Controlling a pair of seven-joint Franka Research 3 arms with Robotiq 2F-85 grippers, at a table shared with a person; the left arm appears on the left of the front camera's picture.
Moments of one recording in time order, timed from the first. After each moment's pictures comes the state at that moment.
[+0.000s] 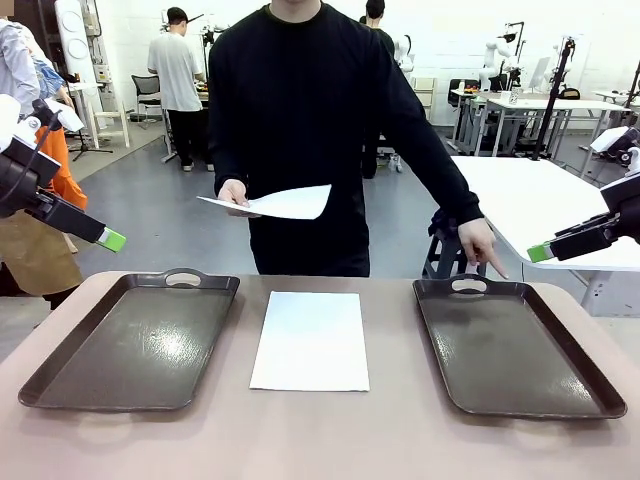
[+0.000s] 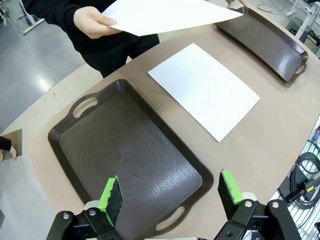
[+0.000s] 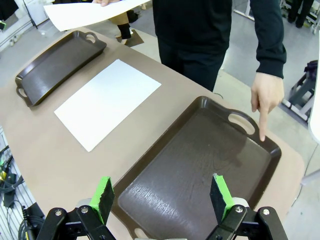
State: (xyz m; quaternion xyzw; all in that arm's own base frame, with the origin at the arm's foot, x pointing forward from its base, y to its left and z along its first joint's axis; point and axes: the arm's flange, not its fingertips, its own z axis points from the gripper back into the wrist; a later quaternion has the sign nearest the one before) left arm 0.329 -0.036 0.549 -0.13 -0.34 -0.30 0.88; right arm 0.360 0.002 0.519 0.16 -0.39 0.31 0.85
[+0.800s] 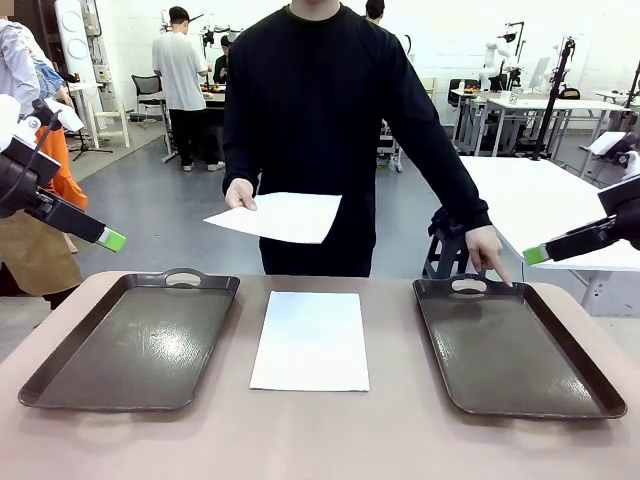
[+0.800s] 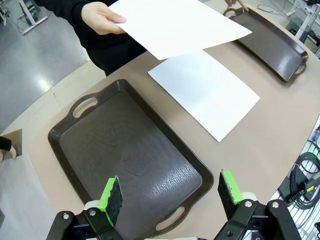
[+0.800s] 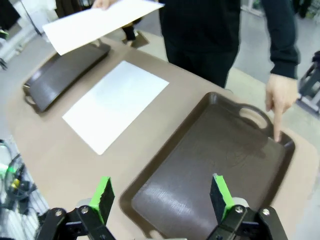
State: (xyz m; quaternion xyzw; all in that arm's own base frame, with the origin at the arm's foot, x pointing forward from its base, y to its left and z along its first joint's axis) left arm 0.329 -0.036 0.549 -0.13 -0.34 -0.30 0.88; right arm 0.363 0.007 0.508 0.20 -0.37 0.28 0.86
